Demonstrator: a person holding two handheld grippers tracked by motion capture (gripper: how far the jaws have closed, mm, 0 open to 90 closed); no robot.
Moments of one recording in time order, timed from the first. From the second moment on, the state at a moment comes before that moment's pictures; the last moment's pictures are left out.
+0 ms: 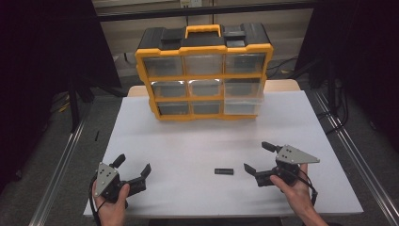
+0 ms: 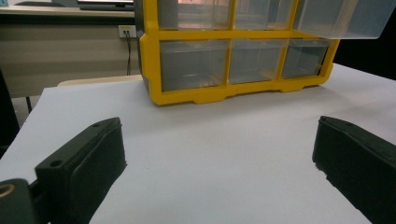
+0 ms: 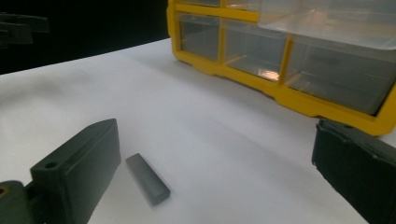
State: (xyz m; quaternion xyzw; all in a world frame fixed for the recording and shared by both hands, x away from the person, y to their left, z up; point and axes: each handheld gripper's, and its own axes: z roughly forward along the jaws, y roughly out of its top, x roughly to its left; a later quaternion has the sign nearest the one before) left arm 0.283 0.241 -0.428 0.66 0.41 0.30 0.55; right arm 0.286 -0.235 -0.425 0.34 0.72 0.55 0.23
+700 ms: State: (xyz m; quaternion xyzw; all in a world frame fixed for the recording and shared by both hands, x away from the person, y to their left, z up) left arm 0.283 0.241 -0.428 0.66 0.41 0.30 0.55; right arm 0.314 -0.206 -0.418 0.33 0.78 0.50 0.16
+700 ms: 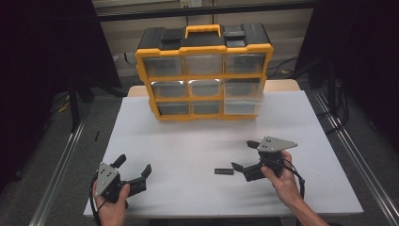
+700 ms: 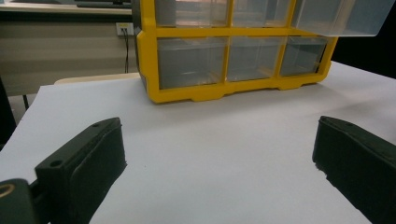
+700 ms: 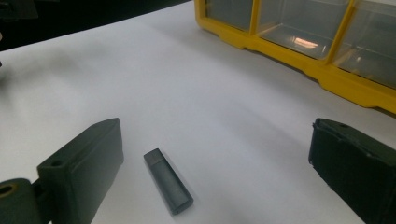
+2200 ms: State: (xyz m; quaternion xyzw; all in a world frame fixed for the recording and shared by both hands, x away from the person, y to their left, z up) left arm 0.282 0.241 -0.428 0.66 0.41 0.30 0.55; right arm 0.360 -0.145 -0.423 0.25 0.92 0.29 0.01
